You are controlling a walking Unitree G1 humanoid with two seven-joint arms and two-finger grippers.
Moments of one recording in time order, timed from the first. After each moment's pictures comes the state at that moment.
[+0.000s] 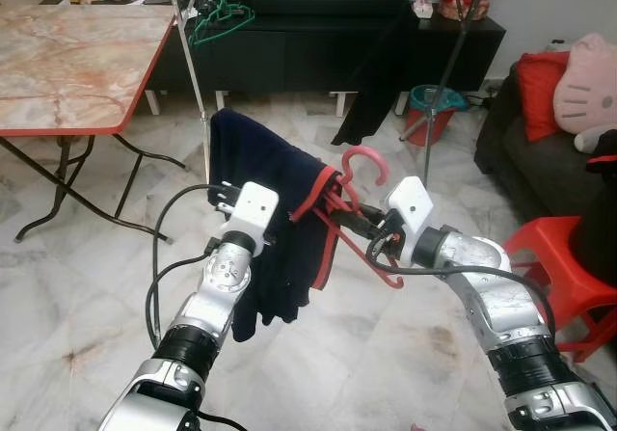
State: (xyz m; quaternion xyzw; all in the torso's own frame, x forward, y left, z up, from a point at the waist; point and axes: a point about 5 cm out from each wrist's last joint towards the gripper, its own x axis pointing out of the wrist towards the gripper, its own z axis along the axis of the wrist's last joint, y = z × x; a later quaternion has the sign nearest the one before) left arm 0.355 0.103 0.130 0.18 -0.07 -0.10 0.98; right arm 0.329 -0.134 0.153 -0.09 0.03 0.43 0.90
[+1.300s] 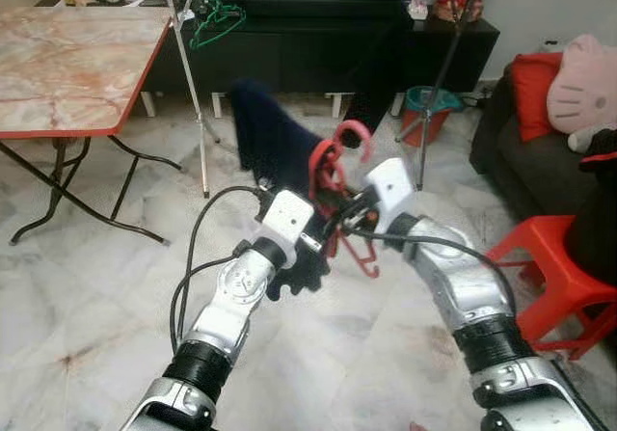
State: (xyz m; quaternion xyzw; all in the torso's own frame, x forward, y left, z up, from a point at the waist) left arm 0.333 0.069 0.137 0.15 -0.10 -0.25 0.95; right arm 0.349 -0.103 0.158 -0.05 0.04 0.38 0.92
